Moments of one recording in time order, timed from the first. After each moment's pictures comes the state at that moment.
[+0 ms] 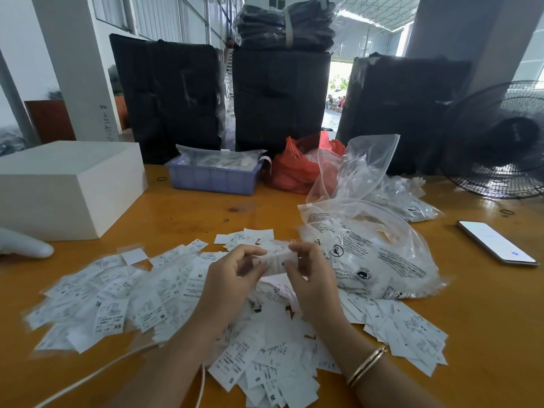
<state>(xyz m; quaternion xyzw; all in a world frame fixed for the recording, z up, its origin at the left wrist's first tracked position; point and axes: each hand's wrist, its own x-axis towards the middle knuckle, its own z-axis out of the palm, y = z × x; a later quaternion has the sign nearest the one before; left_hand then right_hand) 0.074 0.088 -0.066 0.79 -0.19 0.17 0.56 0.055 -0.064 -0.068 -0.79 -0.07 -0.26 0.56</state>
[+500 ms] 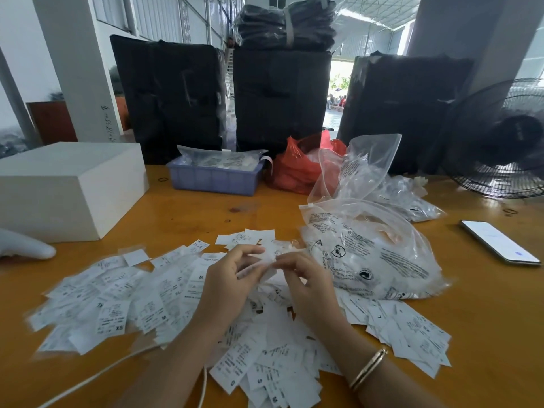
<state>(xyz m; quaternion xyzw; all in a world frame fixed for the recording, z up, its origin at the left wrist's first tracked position) 0.071 0.089 -0.064 0.79 -0.17 0.17 0.57 0.051 -0.061 -0.067 -0.81 -0.11 -0.25 0.52</state>
